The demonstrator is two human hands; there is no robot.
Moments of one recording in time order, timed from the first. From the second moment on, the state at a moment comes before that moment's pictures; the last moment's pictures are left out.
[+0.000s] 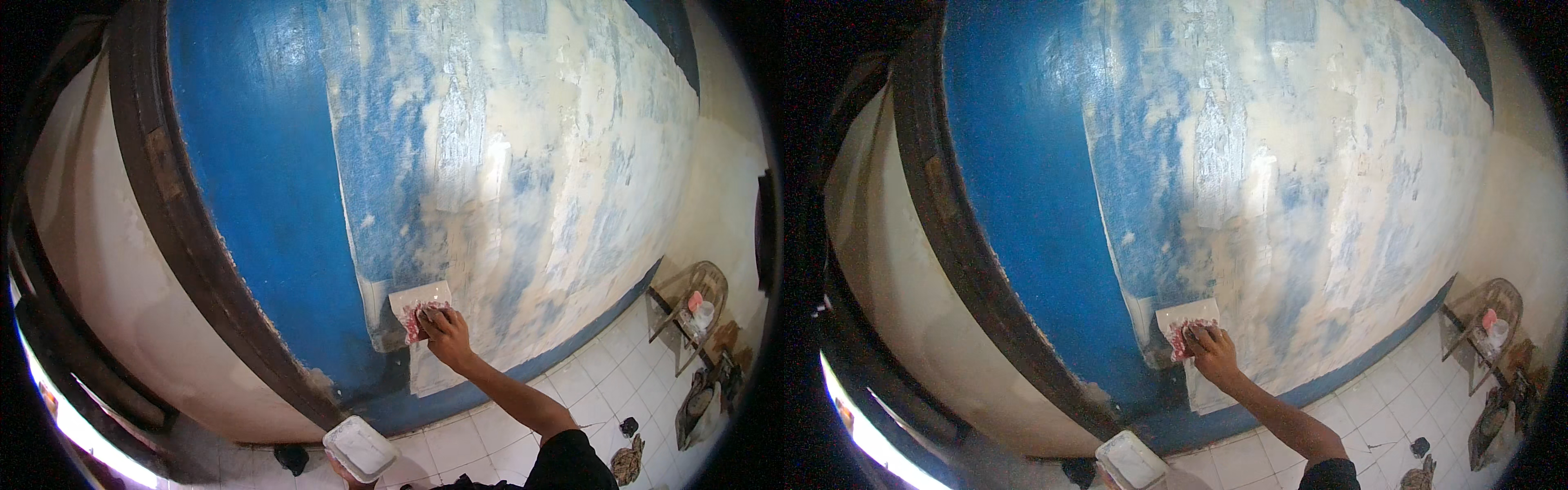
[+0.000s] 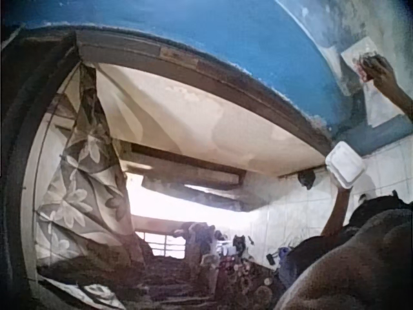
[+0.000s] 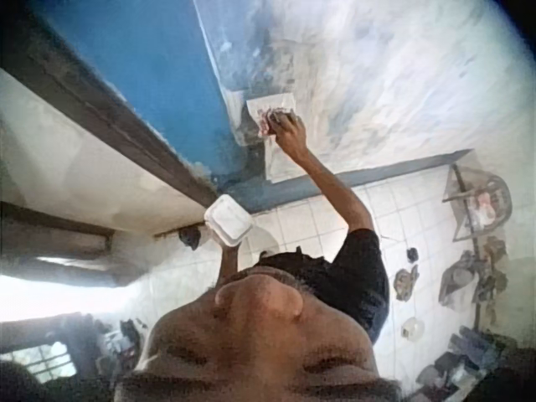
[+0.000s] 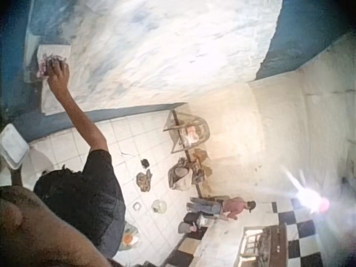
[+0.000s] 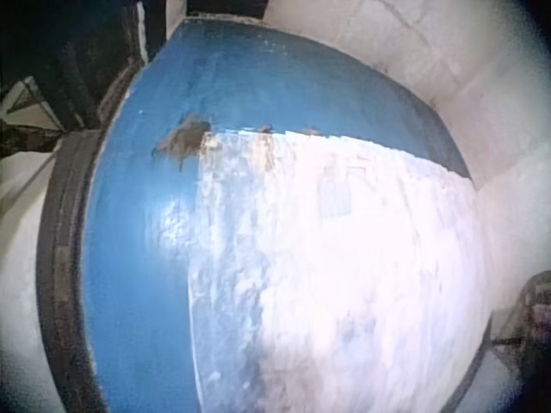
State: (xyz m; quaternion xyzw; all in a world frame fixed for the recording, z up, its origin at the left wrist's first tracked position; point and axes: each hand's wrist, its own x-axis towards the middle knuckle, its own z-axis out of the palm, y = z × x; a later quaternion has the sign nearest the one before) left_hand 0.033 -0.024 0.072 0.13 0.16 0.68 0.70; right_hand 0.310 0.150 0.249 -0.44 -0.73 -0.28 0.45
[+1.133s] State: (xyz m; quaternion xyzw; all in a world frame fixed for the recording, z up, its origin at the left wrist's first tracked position) left_hand 0.034 -0.022 0.078 0.14 0.15 0.68 0.71; right_hand 0.310 0.150 0.469 -0.33 -0.75 -0.36 0.44
